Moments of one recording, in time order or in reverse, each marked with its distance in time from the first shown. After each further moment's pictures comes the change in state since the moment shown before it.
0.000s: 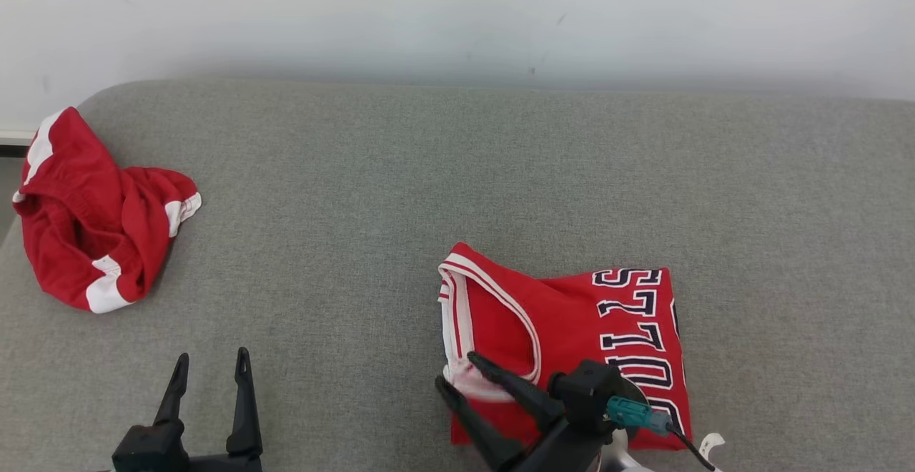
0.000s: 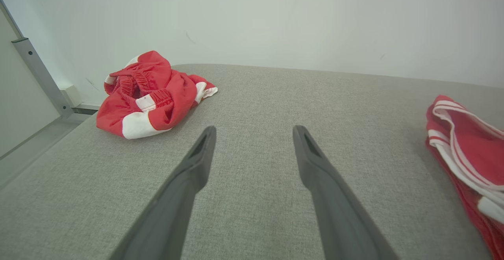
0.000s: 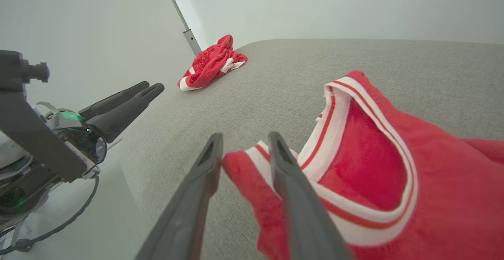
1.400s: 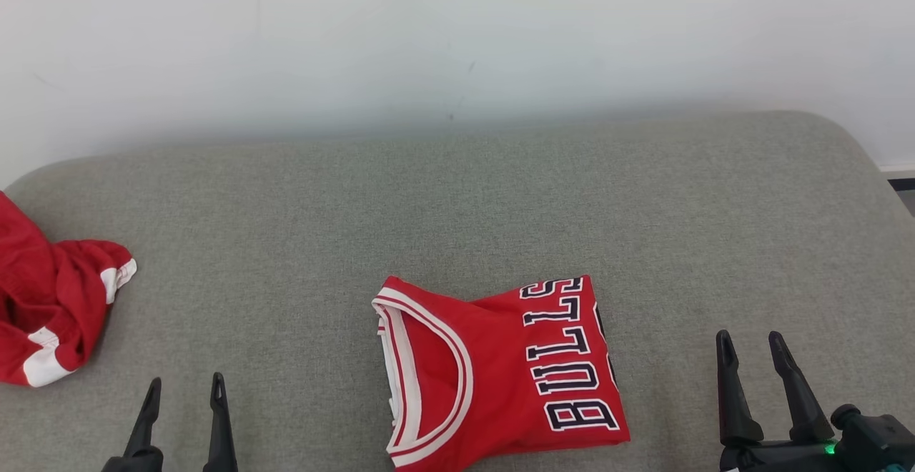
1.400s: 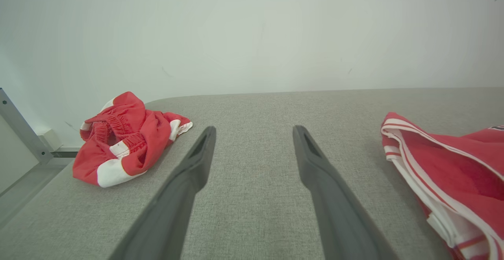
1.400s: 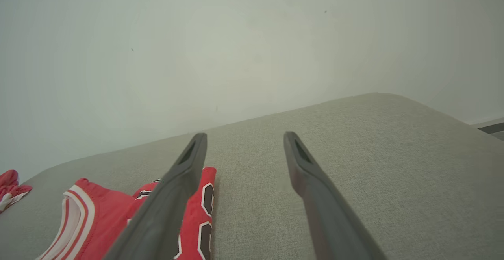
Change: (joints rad) left arm 0.079 0.021 0.039 -0.074 0.055 0.004 0.000; right arm 0.350 0.086 -0.743 -0.141 -0.179 0.000 -0.212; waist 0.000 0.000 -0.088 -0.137
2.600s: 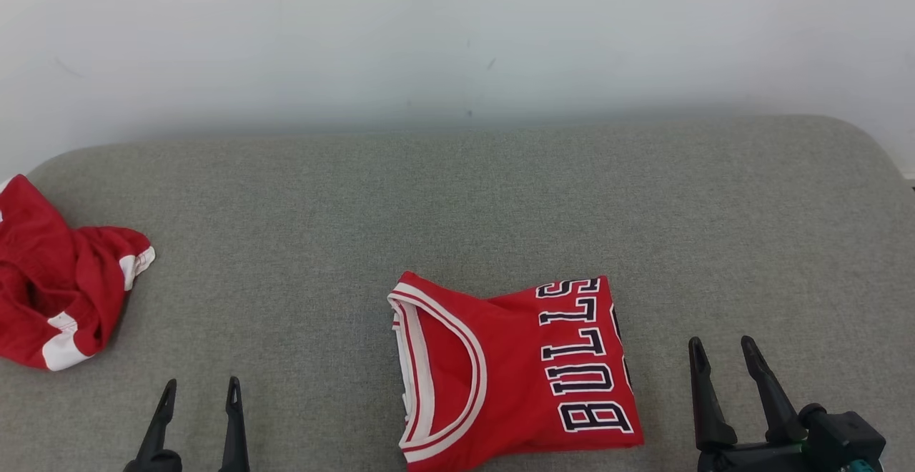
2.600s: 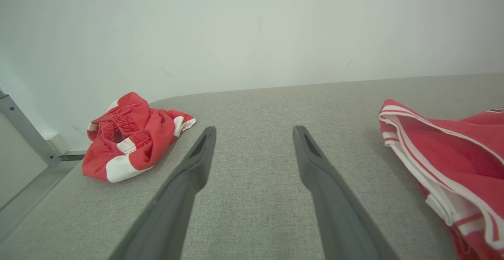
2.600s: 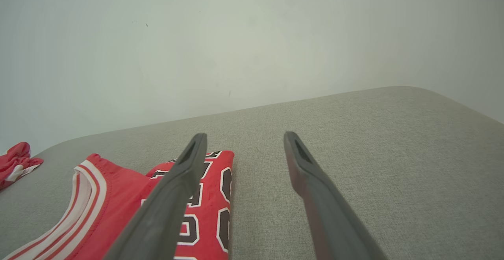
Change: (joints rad) left arm 0.025 0.015 -0.048 -0.024 0.026 0.014 0.000; right arm -0.019 0.017 0.027 0.054 -0.078 0.000 -0.003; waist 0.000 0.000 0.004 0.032
